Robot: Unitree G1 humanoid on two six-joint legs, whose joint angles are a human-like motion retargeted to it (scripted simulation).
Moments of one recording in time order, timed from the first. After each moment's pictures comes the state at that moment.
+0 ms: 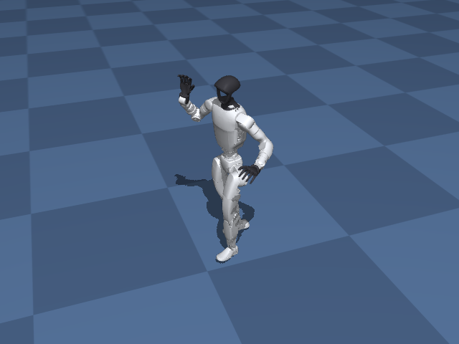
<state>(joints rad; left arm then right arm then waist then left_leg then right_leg) 0.41 0.61 0.42 -0.03 0.51 -0.18 0.66 -0.14 -0.71 -0.67 -0.67 -0.43 -0.25 -0.69 0.25 -0.14 0.04 -0.21 0.01 0.40 0.22 -0.38 0.04 0.07 -0.14 -0.21 0.17 -0.11 0.14</state>
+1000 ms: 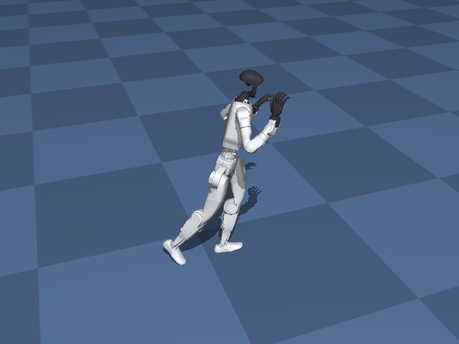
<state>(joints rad) 0.43 0.70 0.64 -0.35 0.47 -0.14 0.76 -0.42 -0.52 -0.25 -0.62 -0.46 -0.24 -0.62 0.34 -0.20 0.04 -0.24 -0.02 0.54 0.19 -0.43 0.06 0.12 -0.19 -0.14 0.26 0.00 0.13</state>
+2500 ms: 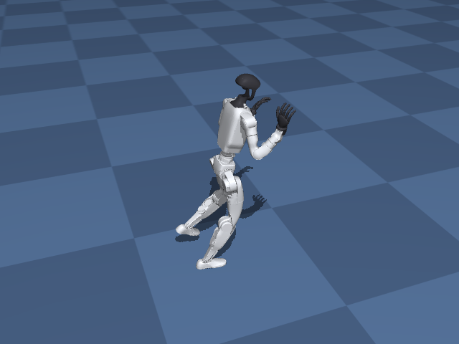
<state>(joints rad) -0.14 0.44 0.18 -0.19 0.52 -0.15 0.59 -0.35 -0.40 -0.54 -0.60 -0.43 -0.22 -0.77 -0.03 -0.10 0.07 -0.29 0.07 0.17 1.10 -0.46 0.16 -0.12 -0.15 -0.14 0.42 -0.50 0.07</state>
